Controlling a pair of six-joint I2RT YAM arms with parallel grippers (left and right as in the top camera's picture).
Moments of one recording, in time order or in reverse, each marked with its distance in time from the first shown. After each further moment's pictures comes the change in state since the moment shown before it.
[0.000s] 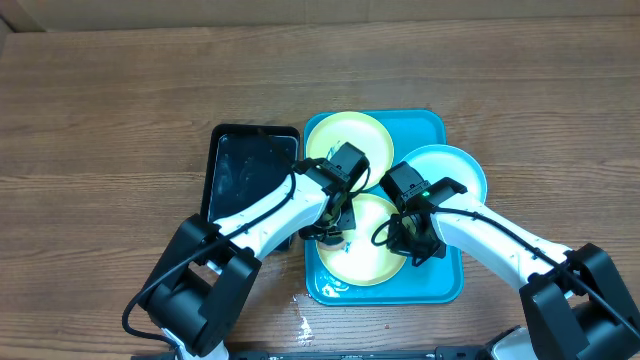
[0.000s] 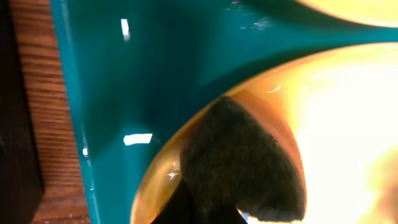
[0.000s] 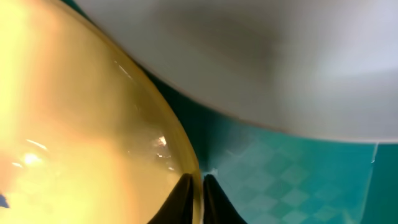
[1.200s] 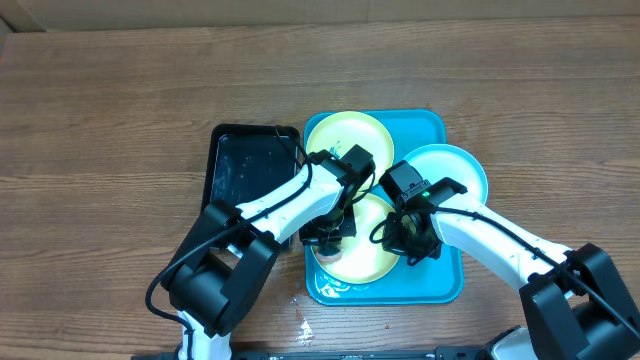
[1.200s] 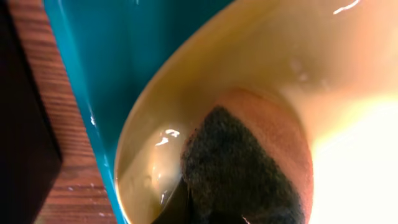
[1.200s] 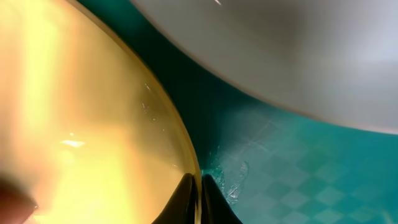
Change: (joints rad) left arm -0.010 0.116 0.103 -0.196 0.004 0.026; right arm 0.000 0.000 -0.002 0.032 -0.066 0.026
